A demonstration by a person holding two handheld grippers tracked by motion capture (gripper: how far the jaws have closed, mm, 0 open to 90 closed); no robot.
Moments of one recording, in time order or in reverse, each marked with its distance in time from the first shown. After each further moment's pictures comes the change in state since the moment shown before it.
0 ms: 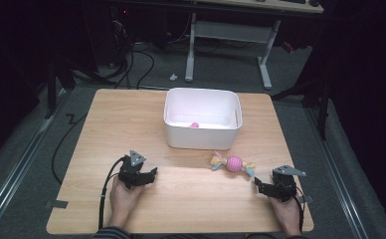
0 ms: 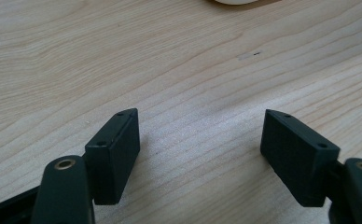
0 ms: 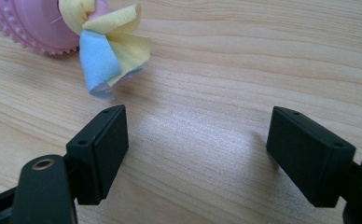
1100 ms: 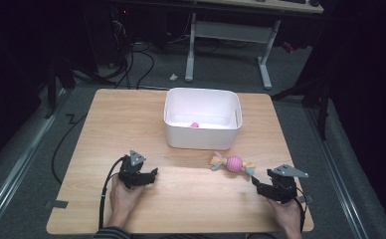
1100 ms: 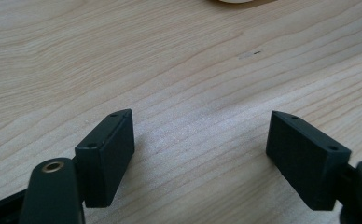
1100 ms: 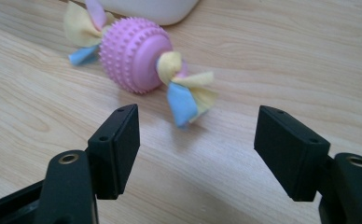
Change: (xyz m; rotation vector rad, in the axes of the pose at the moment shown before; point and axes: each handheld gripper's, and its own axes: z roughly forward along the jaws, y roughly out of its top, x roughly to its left) left arm 0.000 0.000 0.000 0.008 -0.007 0.000; right arm 0.029 0.021 -0.039 -0.061 0.056 -0.045
